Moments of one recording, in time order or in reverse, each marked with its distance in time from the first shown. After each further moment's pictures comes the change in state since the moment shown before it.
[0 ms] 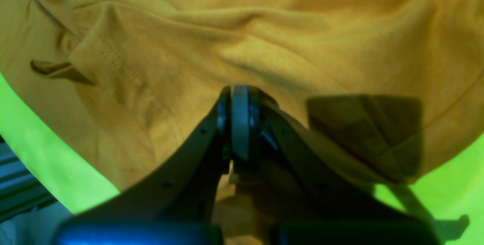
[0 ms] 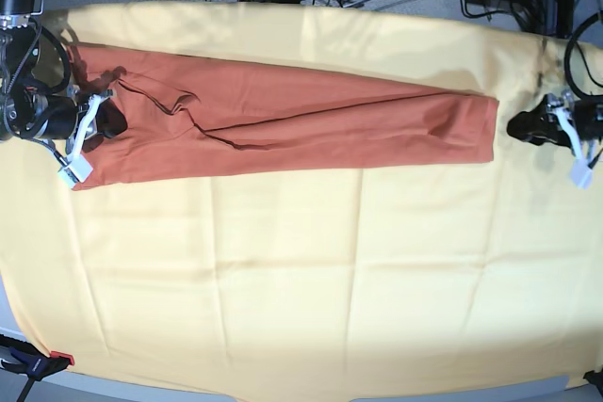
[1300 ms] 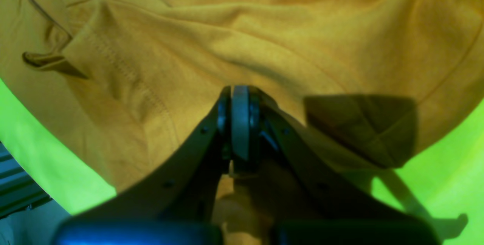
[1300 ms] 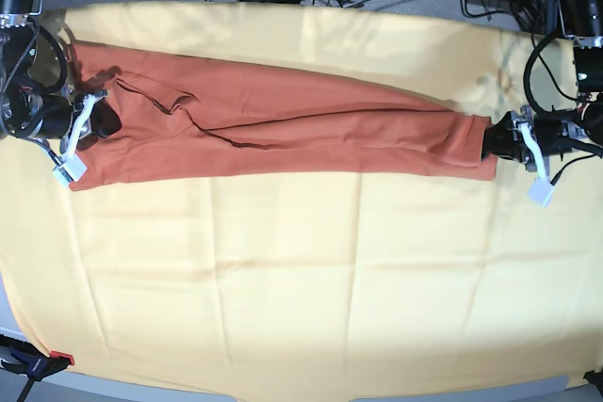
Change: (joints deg) left arm -4.9 8.9 1.5 5.2 -9.9 5.6 8.9; right arm -0.2 -0.3 2.5 0.0 -0.4 0.0 -0.4
